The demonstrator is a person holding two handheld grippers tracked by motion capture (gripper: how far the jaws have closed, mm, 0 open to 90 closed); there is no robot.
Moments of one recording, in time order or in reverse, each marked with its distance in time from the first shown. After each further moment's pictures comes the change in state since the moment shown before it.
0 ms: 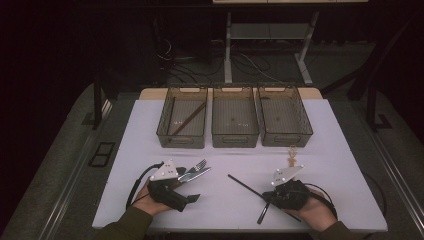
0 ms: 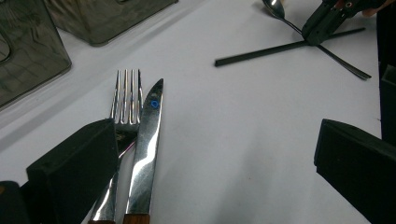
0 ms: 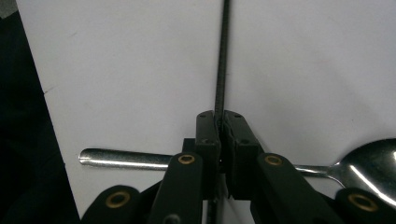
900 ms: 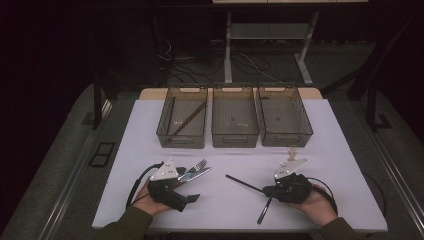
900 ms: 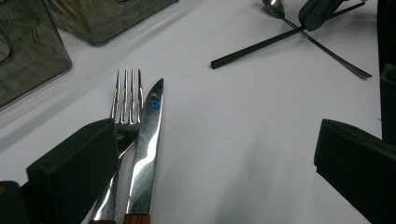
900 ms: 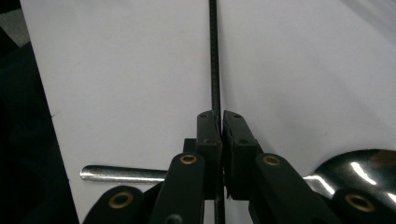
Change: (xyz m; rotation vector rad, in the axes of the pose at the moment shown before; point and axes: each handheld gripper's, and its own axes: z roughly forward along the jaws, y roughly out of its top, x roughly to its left) left arm 0.000 0.000 0.000 0.001 0.001 0.000; right arm -0.013 0.007 -0.009 -0.049 0.028 0.036
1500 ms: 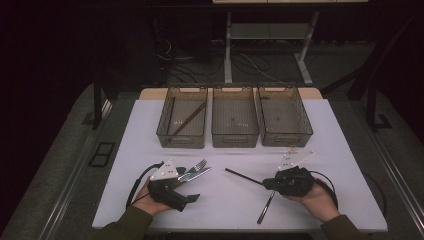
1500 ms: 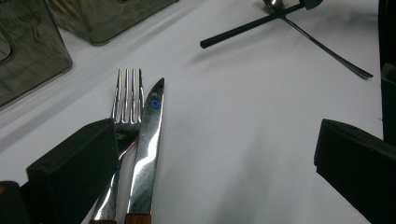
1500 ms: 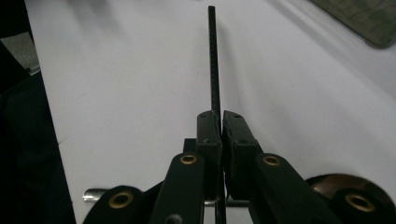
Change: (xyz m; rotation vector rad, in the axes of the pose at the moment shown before) left arm 0.000 0.000 0.000 -0.001 0.002 -0.002; right arm -0.007 0.012 -0.012 -0.067 0.004 0.019
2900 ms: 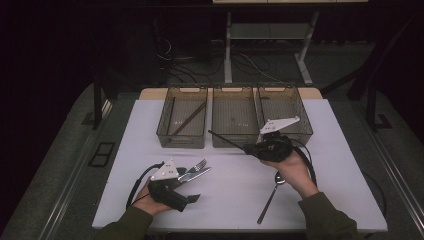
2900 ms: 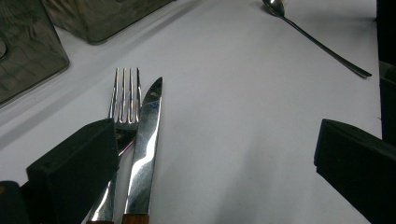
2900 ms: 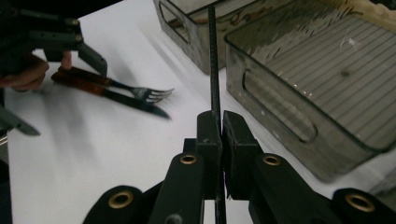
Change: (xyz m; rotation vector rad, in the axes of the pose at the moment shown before) left arm 0.000 0.000 0.001 0.000 -0.002 0.004; right arm -0.020 0.090 0.013 -0.159 -0.048 0.030
